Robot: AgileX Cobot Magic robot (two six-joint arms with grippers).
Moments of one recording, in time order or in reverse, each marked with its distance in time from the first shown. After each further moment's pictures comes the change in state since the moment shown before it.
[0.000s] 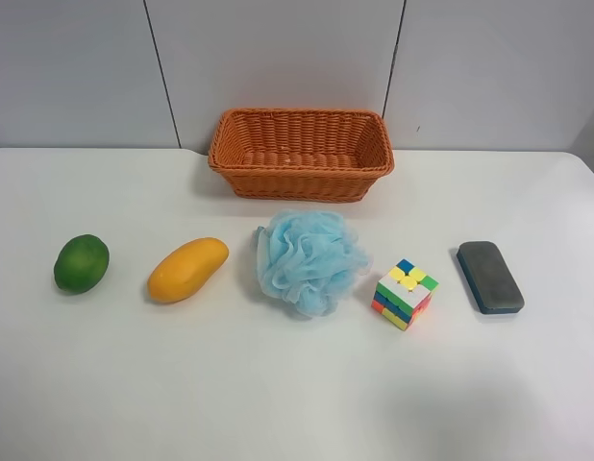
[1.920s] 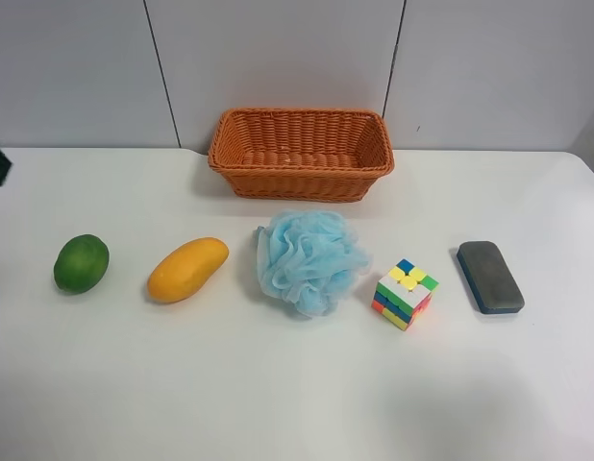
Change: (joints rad) left arm -0.306 1.093 -0.573 0.095 0.078 -0.077; right arm 0.000 0.000 0.000 0.000 0.000 0.000
